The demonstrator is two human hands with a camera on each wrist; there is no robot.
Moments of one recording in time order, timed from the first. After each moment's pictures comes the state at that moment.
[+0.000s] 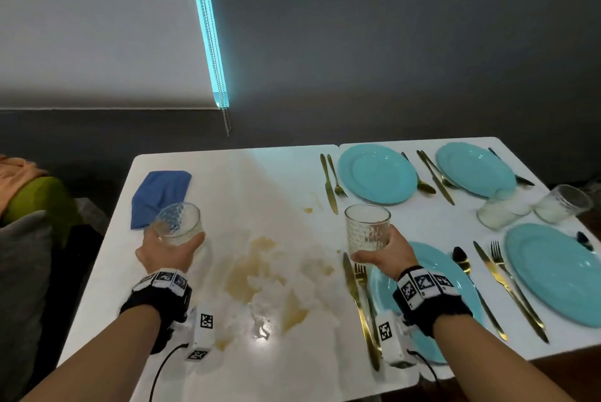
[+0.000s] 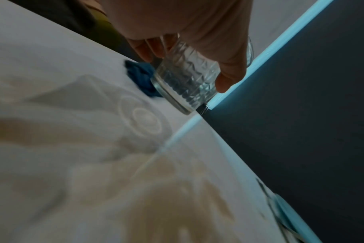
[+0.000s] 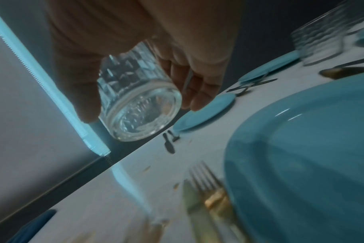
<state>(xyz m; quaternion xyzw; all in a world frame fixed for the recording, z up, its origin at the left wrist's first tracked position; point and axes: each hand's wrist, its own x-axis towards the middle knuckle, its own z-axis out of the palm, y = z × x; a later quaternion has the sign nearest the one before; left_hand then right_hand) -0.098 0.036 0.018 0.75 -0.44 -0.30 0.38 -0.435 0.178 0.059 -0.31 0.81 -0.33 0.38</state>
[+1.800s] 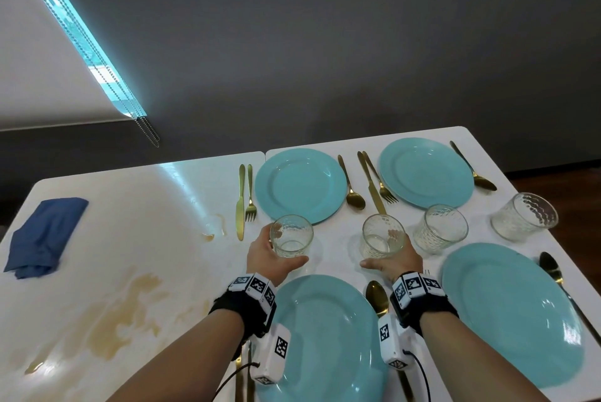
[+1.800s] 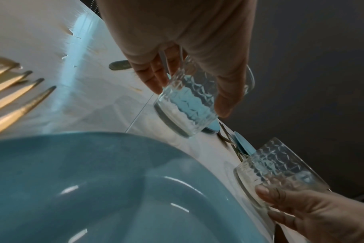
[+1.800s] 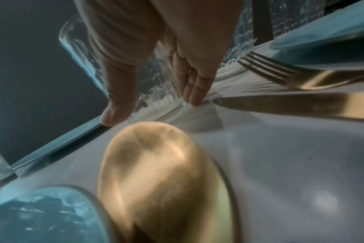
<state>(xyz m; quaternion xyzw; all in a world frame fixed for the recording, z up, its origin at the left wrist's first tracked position) -0.478 0.101 0.010 0.61 -0.60 -0.46 0.23 -0.700 0.184 -0.012 -0.20 0.85 -0.32 0.36</state>
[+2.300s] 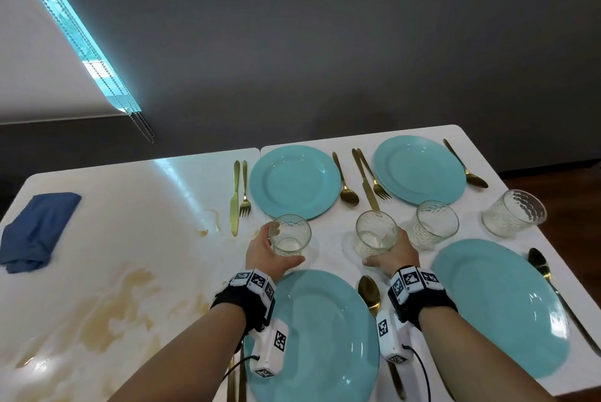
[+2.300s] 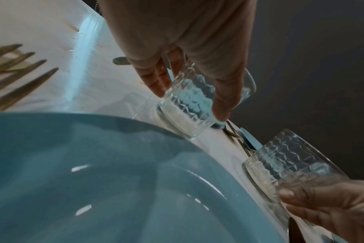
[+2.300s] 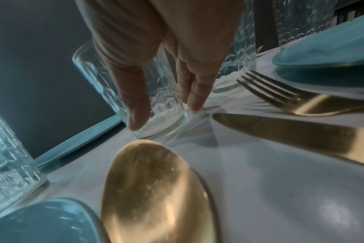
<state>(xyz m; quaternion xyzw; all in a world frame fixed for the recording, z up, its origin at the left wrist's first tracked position) -0.484 0.103 -0.008 0.62 -0.62 -0.44 0.21 -0.708 0.186 -0.008 -0.21 0.87 -0.27 0.36</state>
